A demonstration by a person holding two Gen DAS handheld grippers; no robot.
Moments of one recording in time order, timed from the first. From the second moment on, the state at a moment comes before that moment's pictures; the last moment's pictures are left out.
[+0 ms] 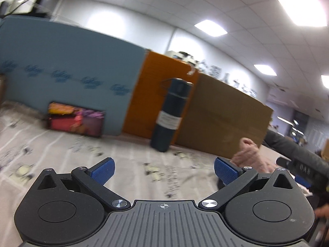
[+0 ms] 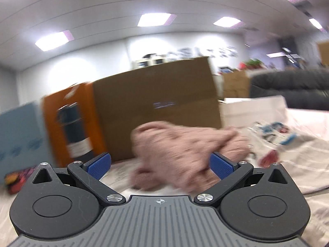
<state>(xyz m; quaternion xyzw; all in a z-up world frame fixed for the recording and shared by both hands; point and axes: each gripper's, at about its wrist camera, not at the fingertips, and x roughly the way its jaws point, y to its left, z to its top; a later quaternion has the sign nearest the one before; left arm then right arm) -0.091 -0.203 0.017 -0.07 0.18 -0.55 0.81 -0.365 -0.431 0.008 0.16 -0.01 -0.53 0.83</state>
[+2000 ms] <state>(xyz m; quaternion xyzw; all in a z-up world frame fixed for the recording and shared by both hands) -0.195 -0.350 0.025 0.09 0.01 -0.54 0.84 -0.327 -0.438 0.043 0.08 -0.02 -0.46 0.88</state>
